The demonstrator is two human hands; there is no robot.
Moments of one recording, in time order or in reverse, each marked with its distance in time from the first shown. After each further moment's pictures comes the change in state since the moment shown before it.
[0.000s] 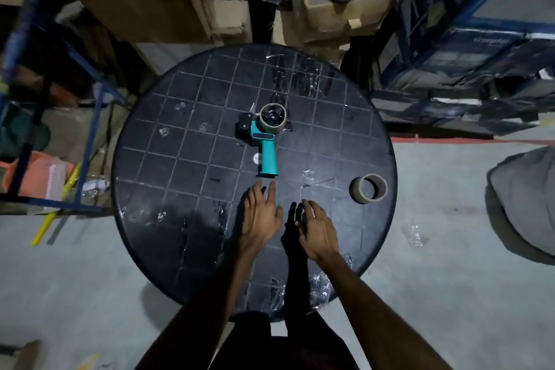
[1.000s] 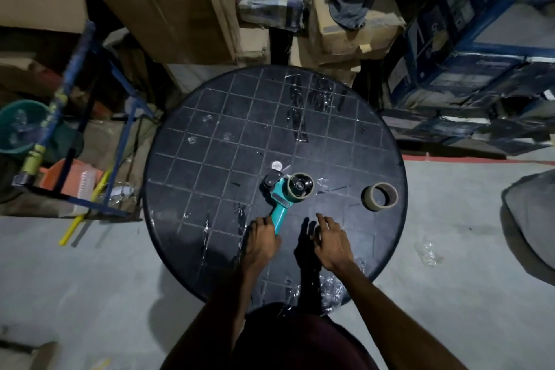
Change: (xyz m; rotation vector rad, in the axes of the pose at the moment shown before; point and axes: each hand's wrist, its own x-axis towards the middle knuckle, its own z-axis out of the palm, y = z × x) left_hand -0.057 -0.044 0.022 -0.059 -0.154 -0.167; right_hand -0.031 -0.004 0.002 -0.069 -0.046 -0.008
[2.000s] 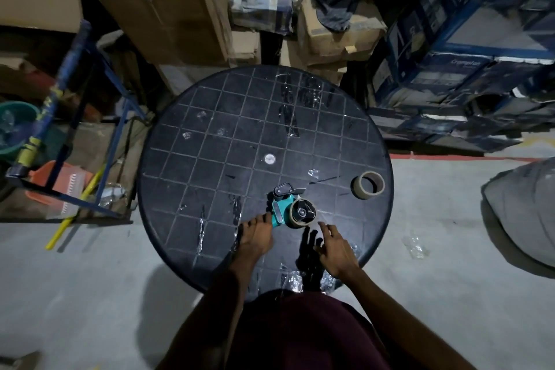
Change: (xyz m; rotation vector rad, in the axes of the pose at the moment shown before) left_hand -0.014 -0.005 0.004 0.249 -0.128 0.144; right_hand -0.050 0.034 0.025 0.009 -0.034 0.002
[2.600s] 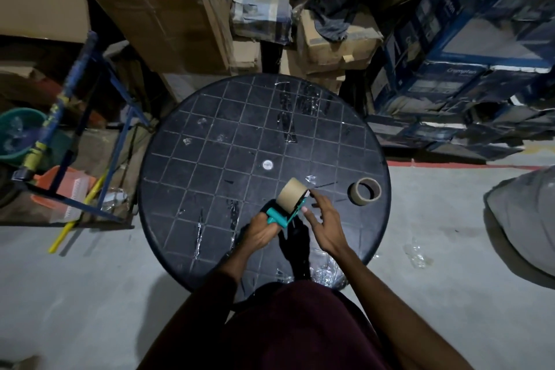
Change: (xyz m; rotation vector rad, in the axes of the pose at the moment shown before) left_hand -0.014 0.023 -0.049 -0.849 -0.007 -0.222; right_hand 0.020 -0.044 -0.072 0.662 0.290 -0.149
